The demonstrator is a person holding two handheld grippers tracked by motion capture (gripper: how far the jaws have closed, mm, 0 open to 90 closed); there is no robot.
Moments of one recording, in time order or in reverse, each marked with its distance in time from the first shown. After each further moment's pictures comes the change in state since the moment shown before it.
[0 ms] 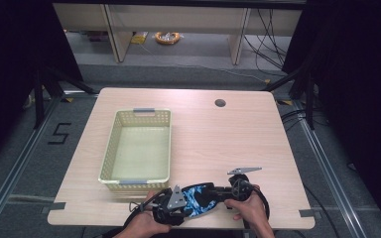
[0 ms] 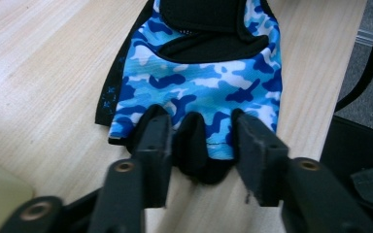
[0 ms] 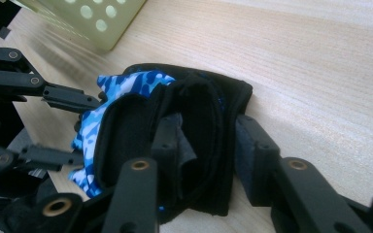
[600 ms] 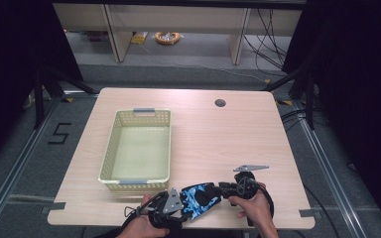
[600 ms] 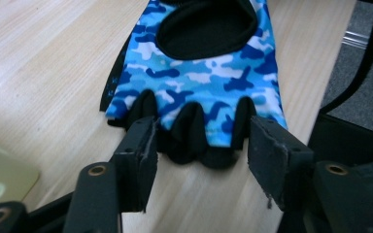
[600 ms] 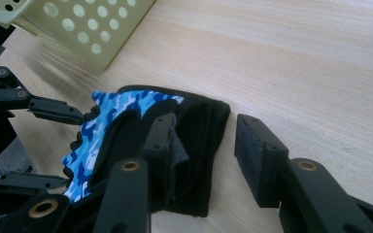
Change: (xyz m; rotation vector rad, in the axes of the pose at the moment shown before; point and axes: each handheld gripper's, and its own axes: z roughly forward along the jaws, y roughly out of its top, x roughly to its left) left arm -0.006 -0.006 -0.007 -0.024 0.017 -0.006; right arm -0.002 0.004 -0.016 -0.059 -0.039 -0.003
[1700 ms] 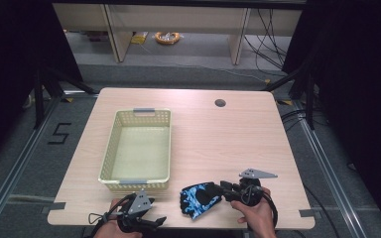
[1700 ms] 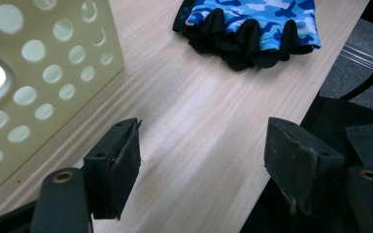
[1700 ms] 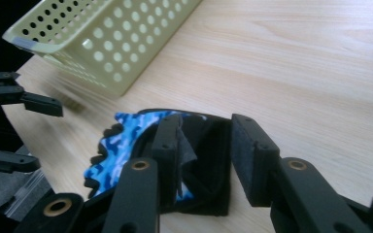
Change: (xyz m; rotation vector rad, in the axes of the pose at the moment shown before) left arm 0.025 -0.049 -0.054 -0.008 0.038 -0.141; right arm 0.018 -0.011 -0.020 -0.154 -0.042 -0.035
